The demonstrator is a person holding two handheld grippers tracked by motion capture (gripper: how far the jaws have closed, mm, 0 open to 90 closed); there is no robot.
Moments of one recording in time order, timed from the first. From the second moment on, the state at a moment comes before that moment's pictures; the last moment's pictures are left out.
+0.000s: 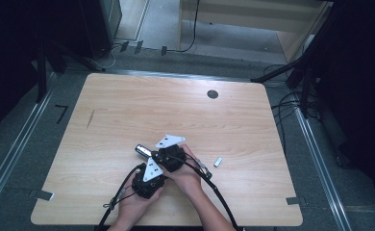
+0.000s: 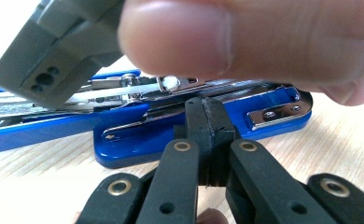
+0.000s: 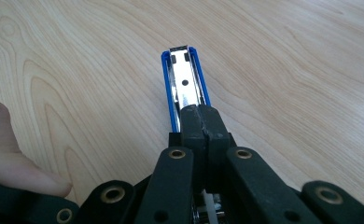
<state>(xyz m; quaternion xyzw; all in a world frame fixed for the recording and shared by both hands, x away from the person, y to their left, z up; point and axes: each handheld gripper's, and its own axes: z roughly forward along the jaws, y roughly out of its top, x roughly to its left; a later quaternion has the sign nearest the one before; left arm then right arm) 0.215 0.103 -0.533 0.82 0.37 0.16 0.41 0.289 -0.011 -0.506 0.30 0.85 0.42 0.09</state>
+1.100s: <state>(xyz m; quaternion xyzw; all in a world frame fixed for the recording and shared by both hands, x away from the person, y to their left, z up) 0.215 0.103 -0.533 0.82 0.37 0.16 0.41 0.285 -0.140 -0.490 0.40 0.77 0.47 0.16</state>
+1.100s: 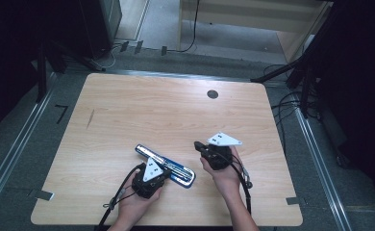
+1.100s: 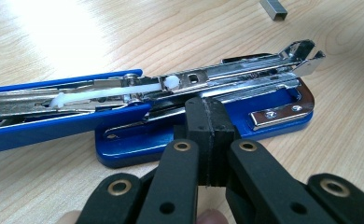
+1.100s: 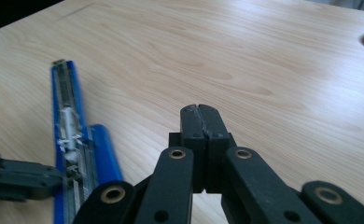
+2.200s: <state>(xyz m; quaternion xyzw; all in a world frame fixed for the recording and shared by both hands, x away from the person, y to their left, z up) 0.215 0.103 -0.533 0.82 0.37 0.16 0.41 0.263 -0.188 -0.542 0.44 0.78 0.40 0.16</state>
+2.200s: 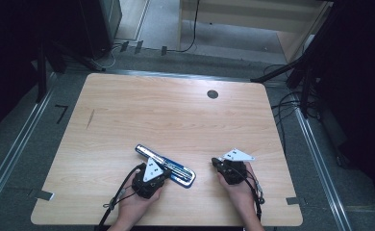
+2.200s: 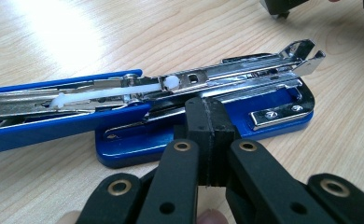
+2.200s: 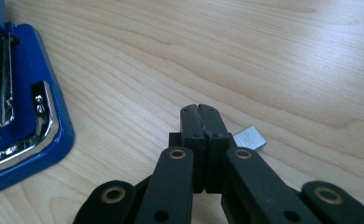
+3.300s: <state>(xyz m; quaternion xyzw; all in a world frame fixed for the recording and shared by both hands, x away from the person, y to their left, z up) 0.215 0.103 -0.533 0.82 0.37 0.16 0.41 0.252 -0.217 -0.534 0.45 0.78 0.41 0.18</state>
